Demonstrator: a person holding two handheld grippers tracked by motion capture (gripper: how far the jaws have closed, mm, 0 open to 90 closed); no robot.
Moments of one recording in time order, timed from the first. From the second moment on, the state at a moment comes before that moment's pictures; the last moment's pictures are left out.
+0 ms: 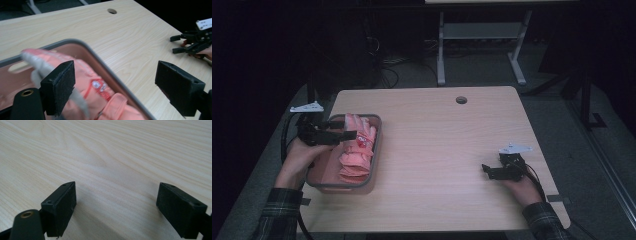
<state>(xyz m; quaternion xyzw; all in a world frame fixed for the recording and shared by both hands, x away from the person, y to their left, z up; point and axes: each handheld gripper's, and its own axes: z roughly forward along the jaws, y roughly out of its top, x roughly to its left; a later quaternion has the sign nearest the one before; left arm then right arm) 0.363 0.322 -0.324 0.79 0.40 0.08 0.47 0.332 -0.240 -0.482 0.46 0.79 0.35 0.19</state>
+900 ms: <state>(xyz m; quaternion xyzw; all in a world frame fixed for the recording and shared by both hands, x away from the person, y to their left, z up) 0.340 0.207 -0.347 0.82 0.30 0.09 0.47 0.332 -0.240 -0.483 0.46 0.79 0.35 0.19</state>
